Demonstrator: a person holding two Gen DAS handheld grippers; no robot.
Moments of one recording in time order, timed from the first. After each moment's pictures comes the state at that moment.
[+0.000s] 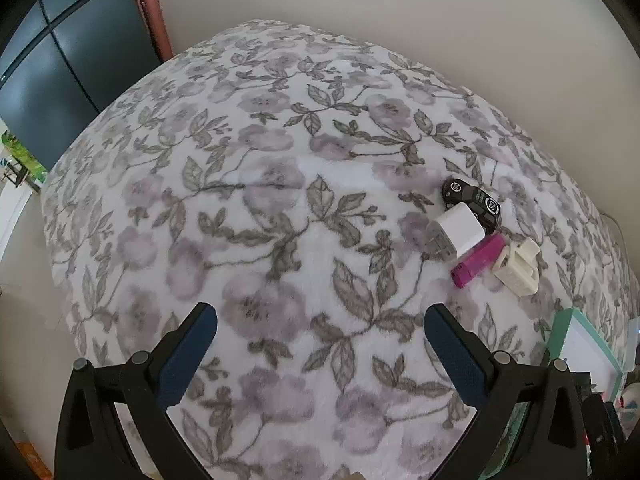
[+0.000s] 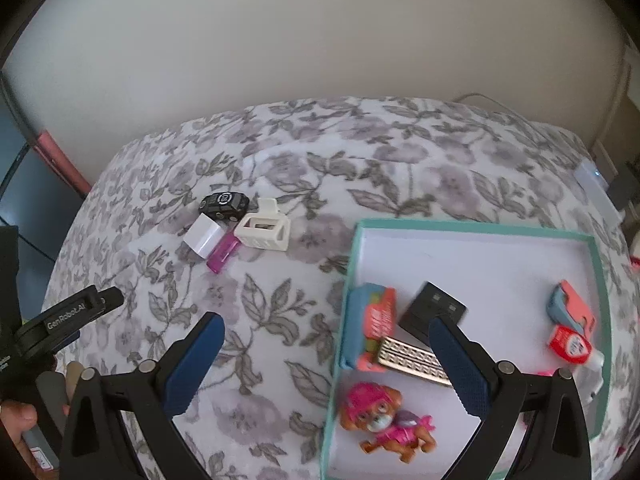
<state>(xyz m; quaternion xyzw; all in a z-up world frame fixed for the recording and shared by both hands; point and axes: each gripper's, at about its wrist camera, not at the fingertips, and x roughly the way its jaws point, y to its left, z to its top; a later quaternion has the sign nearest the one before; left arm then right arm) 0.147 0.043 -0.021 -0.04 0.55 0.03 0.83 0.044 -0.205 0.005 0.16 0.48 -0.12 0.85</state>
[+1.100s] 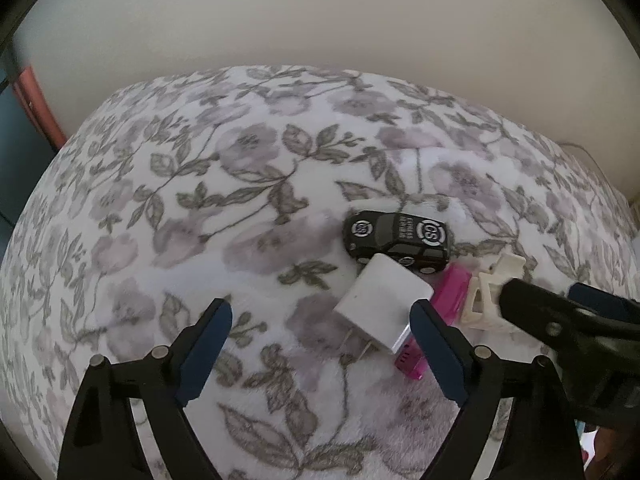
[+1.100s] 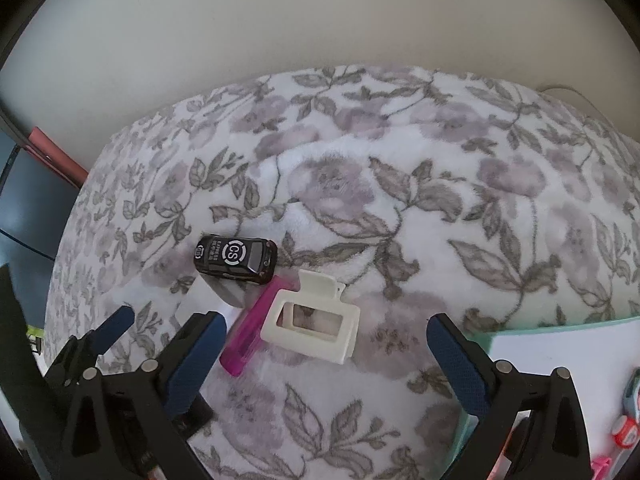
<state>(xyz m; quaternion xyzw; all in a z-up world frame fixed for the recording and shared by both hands) 0.219 -0.039 -0.072 0.08 0.50 -0.14 0.85 0.186 -0.200 -0.058 0.19 0.53 -0.09 0.82</state>
